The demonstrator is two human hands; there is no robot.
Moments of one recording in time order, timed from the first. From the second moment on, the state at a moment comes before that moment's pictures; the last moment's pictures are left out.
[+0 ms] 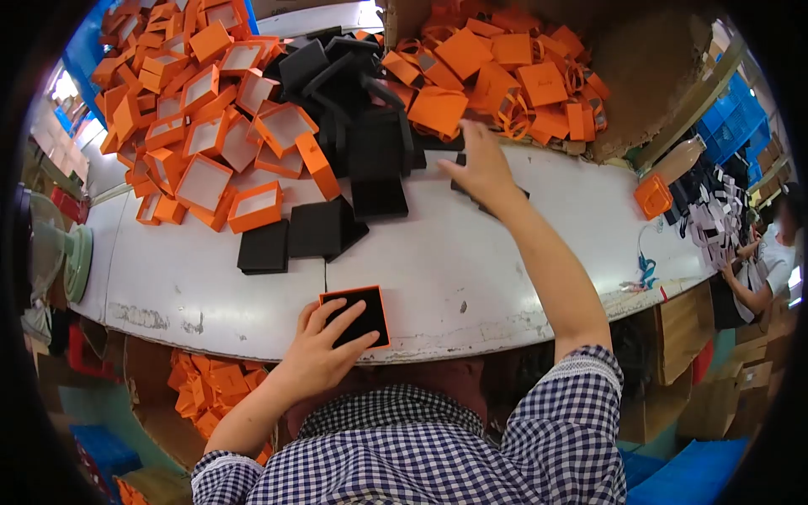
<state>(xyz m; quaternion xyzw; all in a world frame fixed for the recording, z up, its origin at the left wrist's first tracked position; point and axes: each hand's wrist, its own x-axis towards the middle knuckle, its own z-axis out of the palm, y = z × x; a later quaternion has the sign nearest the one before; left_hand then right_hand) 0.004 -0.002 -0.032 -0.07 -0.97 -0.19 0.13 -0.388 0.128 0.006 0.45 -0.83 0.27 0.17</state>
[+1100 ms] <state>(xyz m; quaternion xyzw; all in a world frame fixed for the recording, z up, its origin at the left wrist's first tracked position) 0.007 0.012 -0.091 -0.06 -0.88 -0.29 0.36 -0.460 0.100 0.072 0.40 -0.91 0.07 0.09</state>
